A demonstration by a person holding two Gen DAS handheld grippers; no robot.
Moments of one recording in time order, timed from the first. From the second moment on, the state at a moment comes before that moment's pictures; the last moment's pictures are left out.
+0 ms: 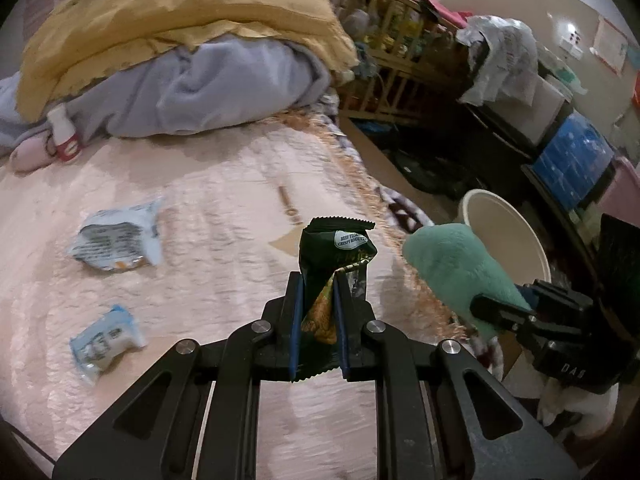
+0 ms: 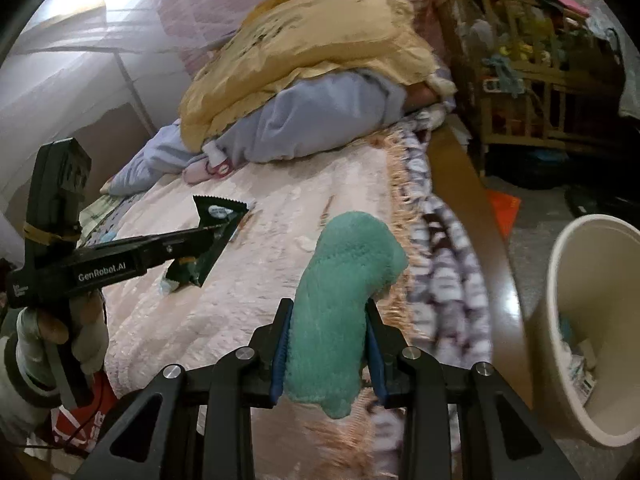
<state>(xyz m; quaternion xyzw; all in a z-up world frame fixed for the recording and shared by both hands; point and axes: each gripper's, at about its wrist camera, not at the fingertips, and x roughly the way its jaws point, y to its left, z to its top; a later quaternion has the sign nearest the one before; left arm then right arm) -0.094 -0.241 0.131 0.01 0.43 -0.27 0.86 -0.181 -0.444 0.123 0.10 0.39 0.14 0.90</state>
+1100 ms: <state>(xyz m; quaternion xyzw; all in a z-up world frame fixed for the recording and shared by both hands) -0.115 -0.412 0.124 0.06 0.43 -0.37 0.82 -0.239 -0.610 0.121 0.15 0.37 -0.01 0.92</state>
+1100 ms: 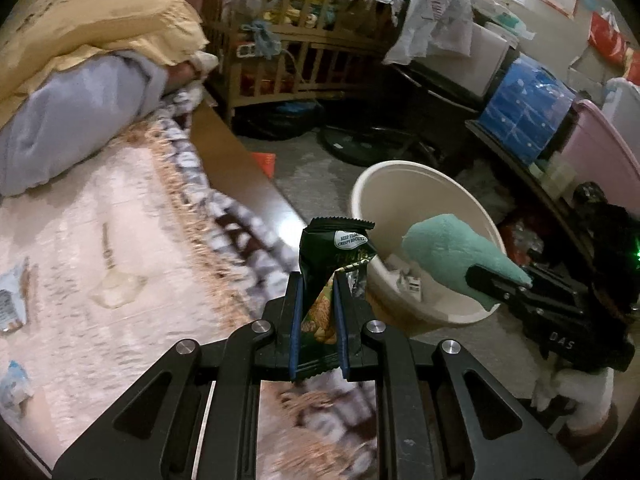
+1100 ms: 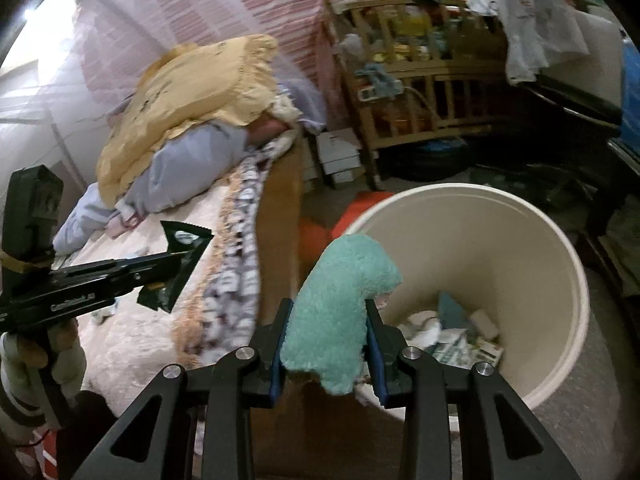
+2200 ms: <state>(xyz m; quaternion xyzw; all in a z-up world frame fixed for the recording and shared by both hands) -0.108 -0.514 0.088 0.07 0.46 -0.42 0.78 -0.242 -0.675 0.090 0.18 0.36 -0.10 0.91</state>
